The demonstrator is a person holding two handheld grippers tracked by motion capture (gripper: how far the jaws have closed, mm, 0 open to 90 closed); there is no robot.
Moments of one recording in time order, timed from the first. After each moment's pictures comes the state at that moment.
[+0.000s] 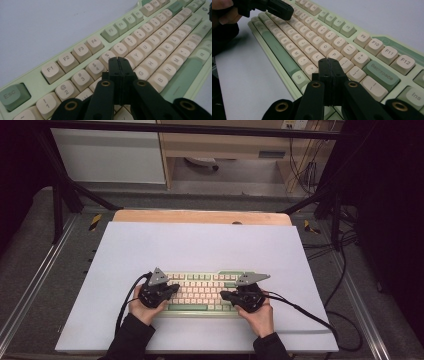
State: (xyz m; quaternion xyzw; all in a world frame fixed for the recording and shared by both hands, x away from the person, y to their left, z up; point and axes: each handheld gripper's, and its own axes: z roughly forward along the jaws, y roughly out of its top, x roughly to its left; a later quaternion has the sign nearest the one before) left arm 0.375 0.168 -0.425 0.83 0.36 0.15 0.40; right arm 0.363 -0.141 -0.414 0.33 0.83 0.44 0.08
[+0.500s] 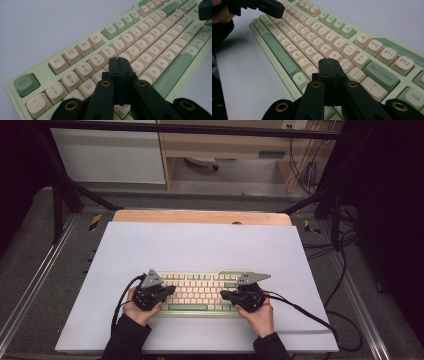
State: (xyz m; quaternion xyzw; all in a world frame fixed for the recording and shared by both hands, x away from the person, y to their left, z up) left arm 0.365 0.181 -0.418 0.83 0.35 0.15 0.41; right arm 0.363 -0.141 -0.413 0.33 0.83 0.44 0.08
